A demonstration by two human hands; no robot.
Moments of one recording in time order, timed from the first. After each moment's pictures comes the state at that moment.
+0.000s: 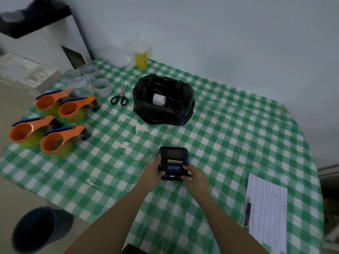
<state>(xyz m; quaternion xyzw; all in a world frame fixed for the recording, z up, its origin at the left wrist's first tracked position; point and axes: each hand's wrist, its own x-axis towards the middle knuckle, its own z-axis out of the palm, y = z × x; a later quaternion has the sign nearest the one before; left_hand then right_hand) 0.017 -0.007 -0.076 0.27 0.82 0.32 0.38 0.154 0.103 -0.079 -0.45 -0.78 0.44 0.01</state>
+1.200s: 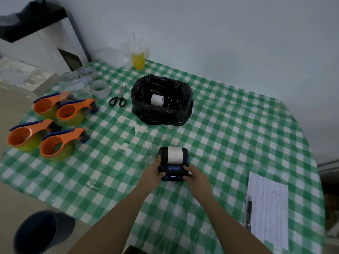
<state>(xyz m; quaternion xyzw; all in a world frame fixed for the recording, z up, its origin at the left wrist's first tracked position) 0.017 -0.009 -0.073 0.28 0.82 0.31 0.38 0.159 0.104 -0.083 -0.45 -0.78 0.44 0.01</state>
